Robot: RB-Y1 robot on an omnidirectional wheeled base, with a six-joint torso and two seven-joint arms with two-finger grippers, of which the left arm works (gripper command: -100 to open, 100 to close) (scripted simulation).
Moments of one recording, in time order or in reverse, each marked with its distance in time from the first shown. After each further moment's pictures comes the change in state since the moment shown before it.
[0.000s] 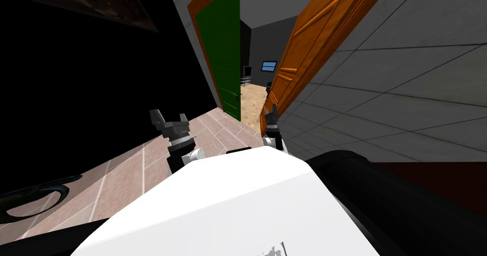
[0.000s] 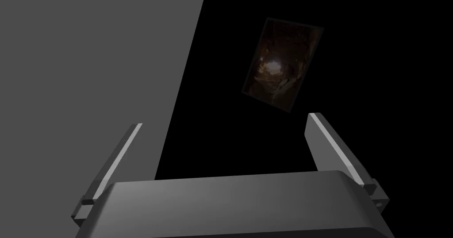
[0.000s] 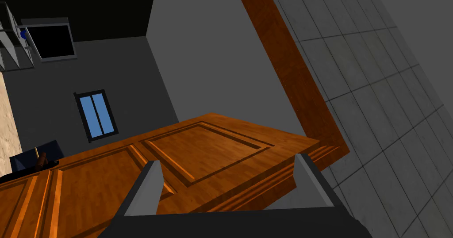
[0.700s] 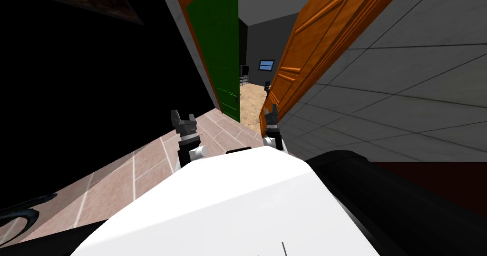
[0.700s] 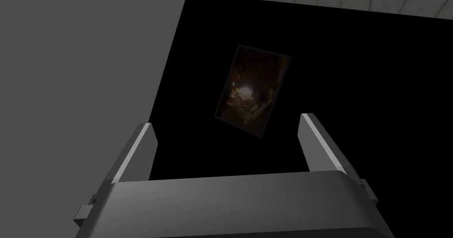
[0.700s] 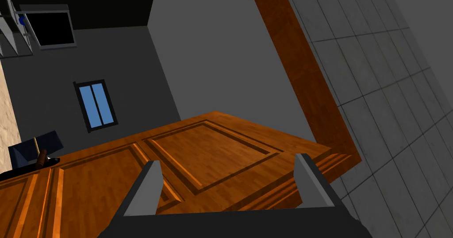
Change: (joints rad) arm -0.083 0.040 -0.021 0.139 -0.012 -0.003 0.009
